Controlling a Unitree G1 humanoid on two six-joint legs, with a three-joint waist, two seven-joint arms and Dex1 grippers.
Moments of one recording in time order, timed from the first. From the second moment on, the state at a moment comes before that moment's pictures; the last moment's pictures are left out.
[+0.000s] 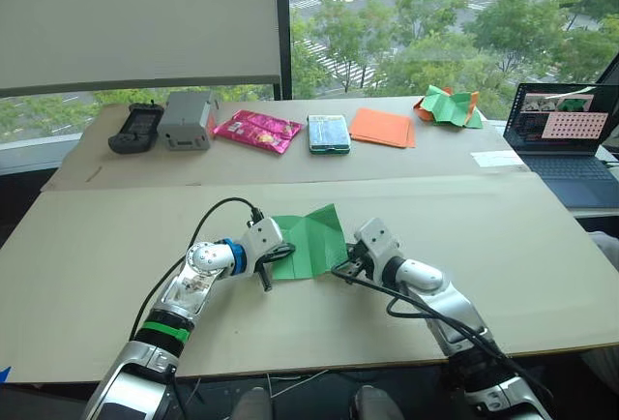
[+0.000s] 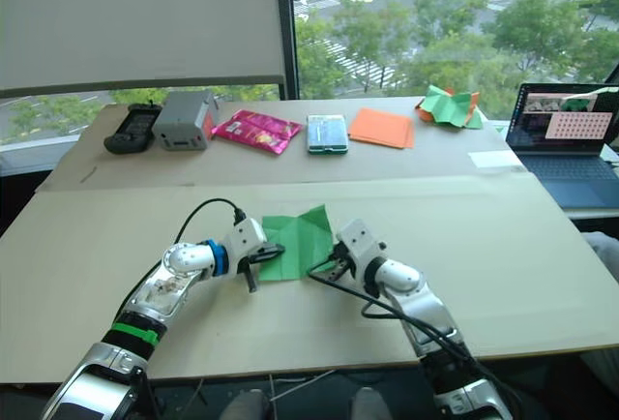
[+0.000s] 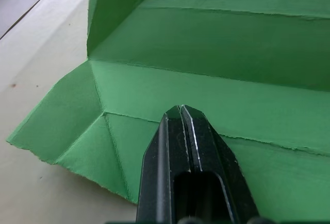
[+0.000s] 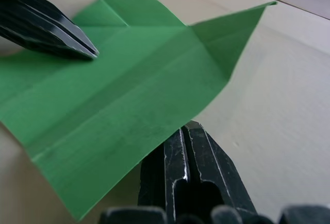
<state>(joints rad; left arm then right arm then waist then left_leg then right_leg) -0.46 0.43 -0.25 0.34 0.01 0.05 -0.85 -0.35 -0.24 0.27 -0.03 0.11 0.42 0.56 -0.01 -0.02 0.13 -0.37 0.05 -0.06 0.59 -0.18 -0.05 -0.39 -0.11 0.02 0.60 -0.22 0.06</state>
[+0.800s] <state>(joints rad) -0.36 0.55 -0.03 0.08 -0.20 0.33 -0.89 -0.45 -0.14 0.37 0.15 0.02 0.39 0.57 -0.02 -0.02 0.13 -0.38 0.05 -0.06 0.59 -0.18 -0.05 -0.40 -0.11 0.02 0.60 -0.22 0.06</state>
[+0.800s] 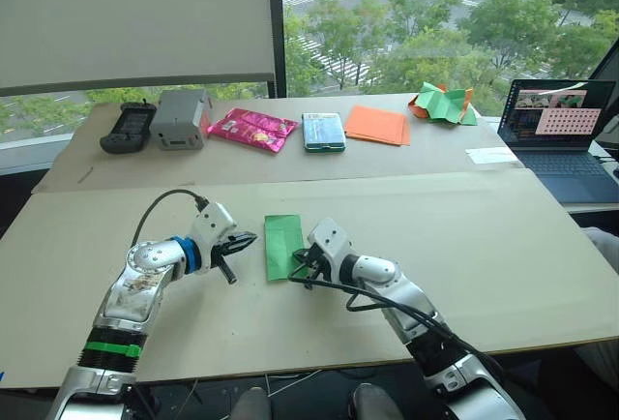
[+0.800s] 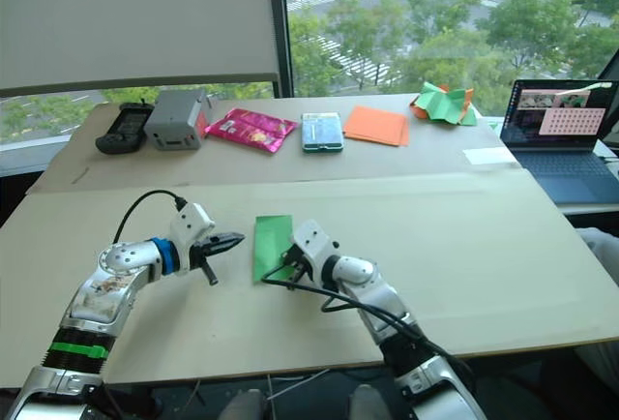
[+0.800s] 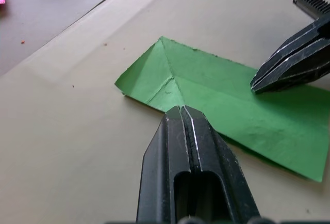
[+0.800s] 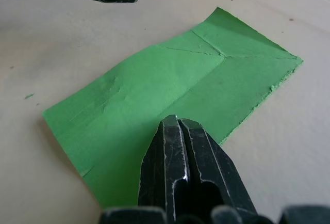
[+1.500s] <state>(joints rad) -0.43 0.46 -0.19 0.32 -0.12 0.18 -0.95 -0.53 -0.25 0.36 0.20 0.01 0.41 0.69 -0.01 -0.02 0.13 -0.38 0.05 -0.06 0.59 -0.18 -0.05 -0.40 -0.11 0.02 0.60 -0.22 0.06</state>
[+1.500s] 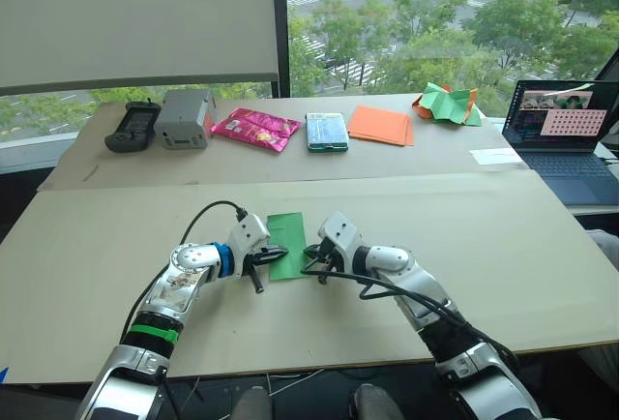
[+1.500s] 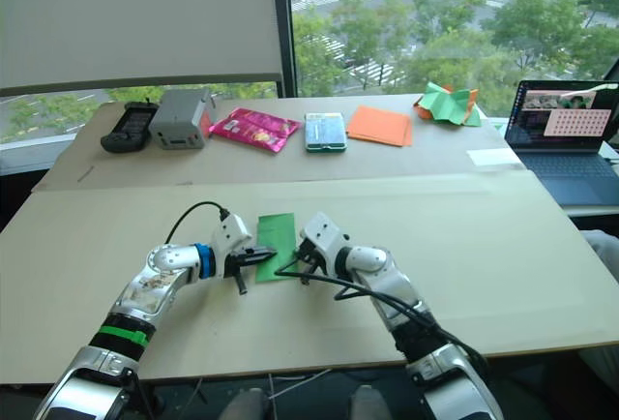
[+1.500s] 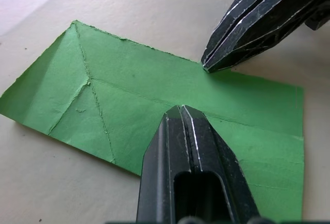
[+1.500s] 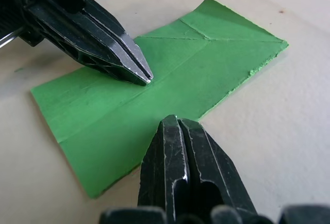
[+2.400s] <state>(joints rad) -0.37 0.50 -0.19 0.21 -0.11 0.20 -0.93 -0.98 -0.08 0.28 1.03 -0.06 0.07 0.64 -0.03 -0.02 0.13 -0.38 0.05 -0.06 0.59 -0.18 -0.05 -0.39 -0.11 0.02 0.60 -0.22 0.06</state>
